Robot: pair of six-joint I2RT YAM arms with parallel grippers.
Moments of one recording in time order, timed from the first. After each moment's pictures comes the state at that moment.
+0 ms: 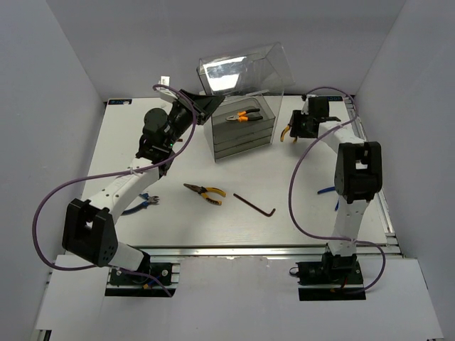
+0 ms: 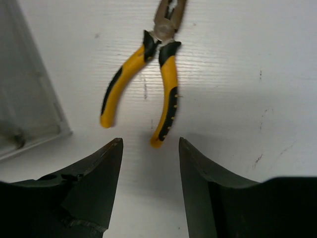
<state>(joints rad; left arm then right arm) -0.42 1.43 1.11 0.62 0.27 -1.24 0.10 2.03 1.51 -0.26 -0.11 0.08</state>
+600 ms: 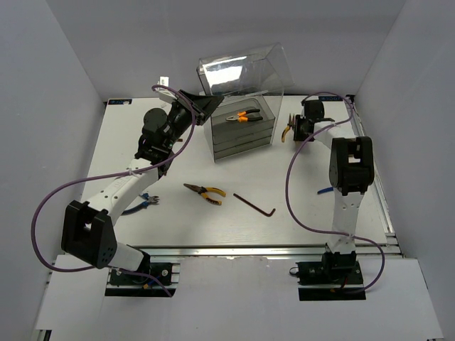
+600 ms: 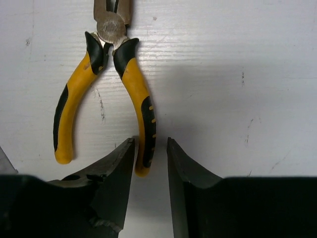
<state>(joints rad) -0.42 1.42 1.10 0.59 0.25 -1.23 0.10 2.20 1.61 -0.28 0.03 0.10</state>
